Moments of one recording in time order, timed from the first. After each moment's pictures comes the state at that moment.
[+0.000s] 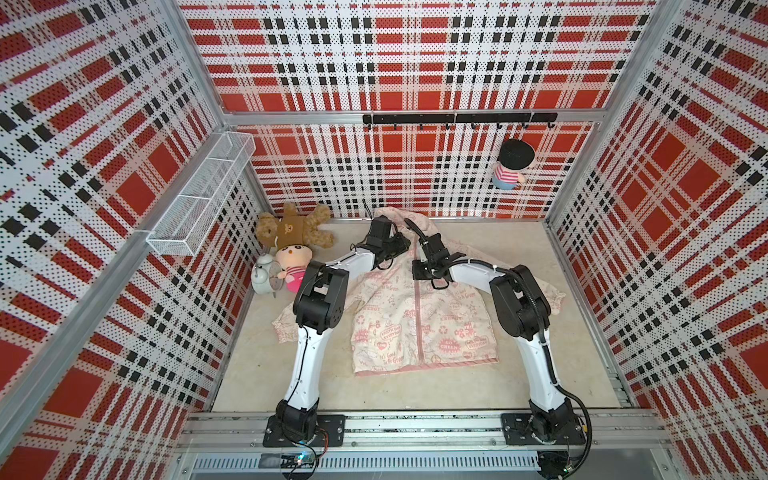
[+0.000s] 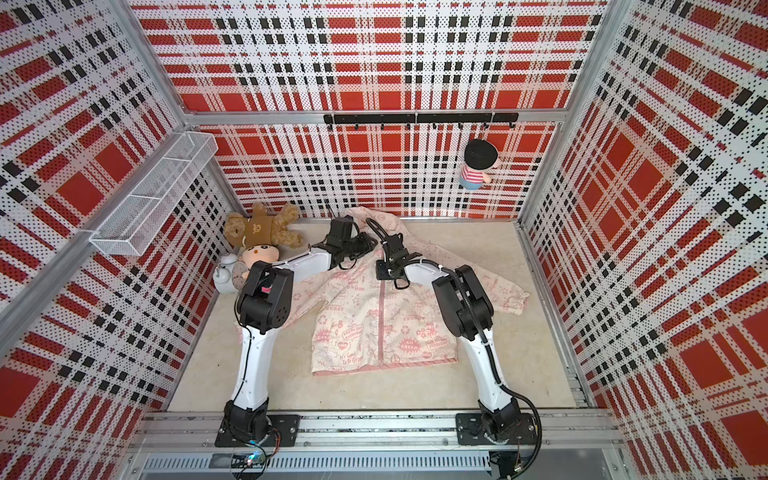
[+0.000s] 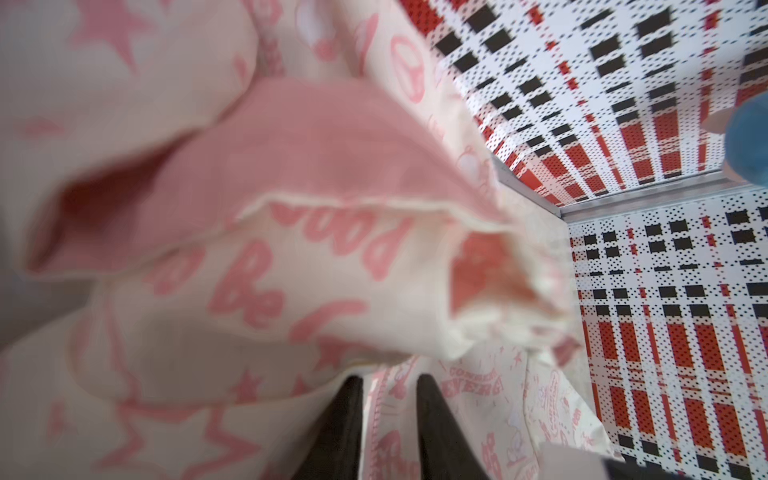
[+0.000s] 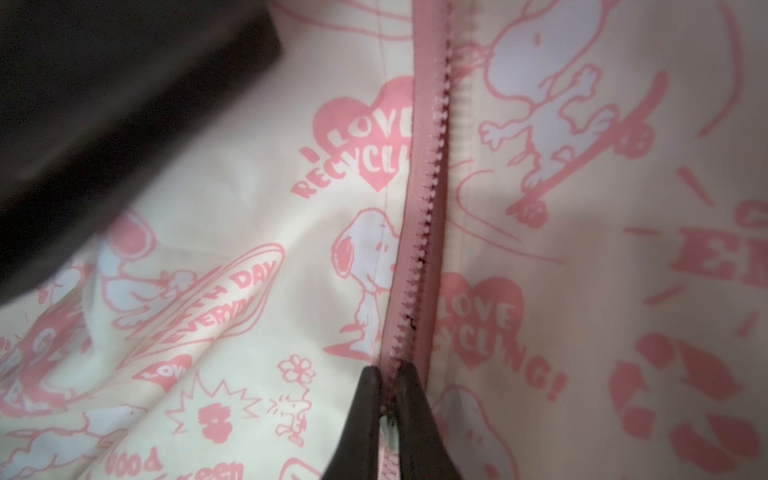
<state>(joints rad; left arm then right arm) -0.37 2.33 1.71 0.01 0.31 -0.78 0.54 2.26 1.65 -0.27 -0.09 0.41</state>
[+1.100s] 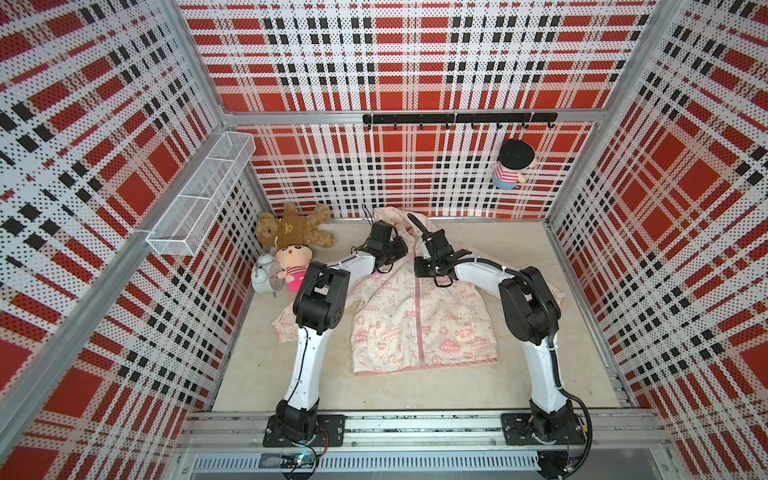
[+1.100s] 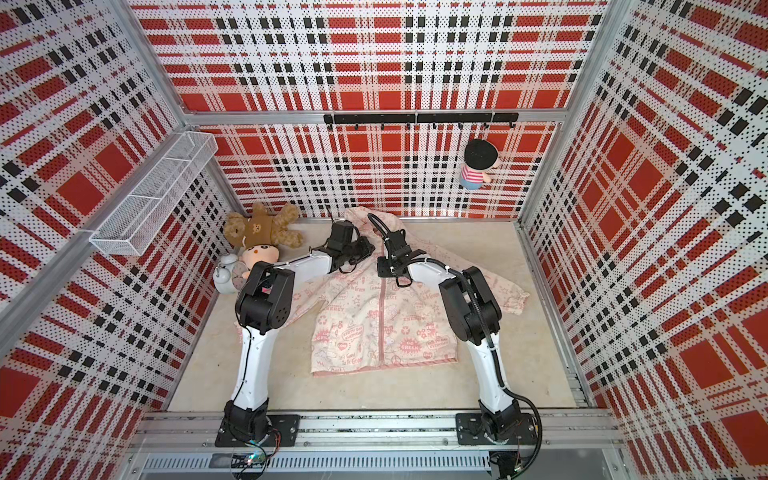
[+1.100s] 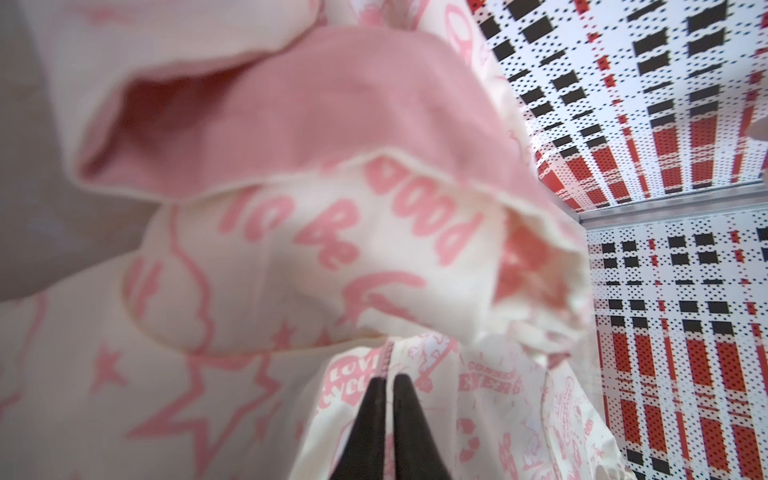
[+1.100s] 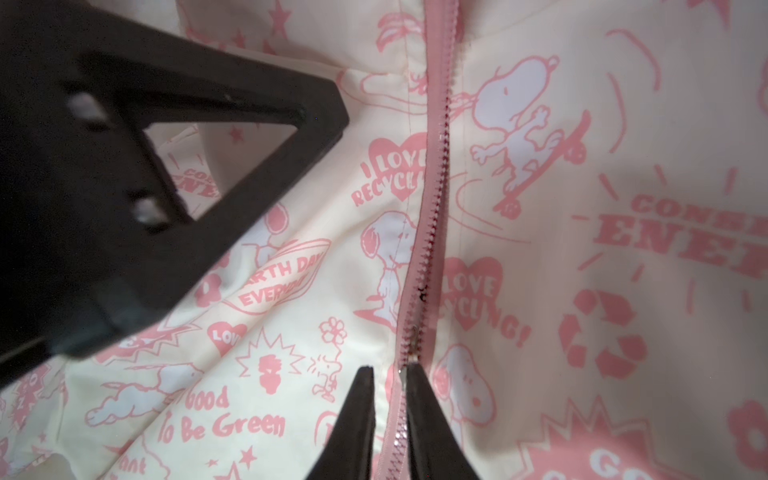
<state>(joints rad) -0.38 2.29 1.66 0.02 0.26 -0.80 0.54 2.18 1.63 -0.30 -0.10 0.43</state>
